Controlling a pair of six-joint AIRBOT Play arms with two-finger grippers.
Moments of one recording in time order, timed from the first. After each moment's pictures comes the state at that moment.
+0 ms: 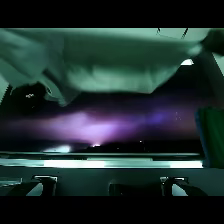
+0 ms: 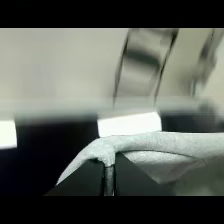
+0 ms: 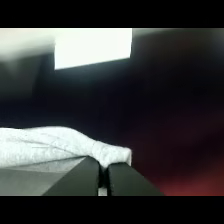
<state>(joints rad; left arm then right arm) 0.11 -0.95 1.88 0.99 -0.99 -1.40 -0.20 -1.15 1.90 -1.14 1.14 1.50</state>
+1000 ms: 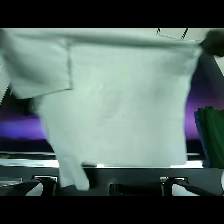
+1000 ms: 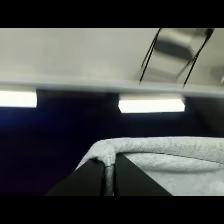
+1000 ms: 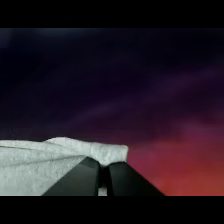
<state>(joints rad) 0.07 -1.07 1.46 1.10 -0.76 -1.39 -0.20 -1.42 1.90 -1.23 1.26 1.50</state>
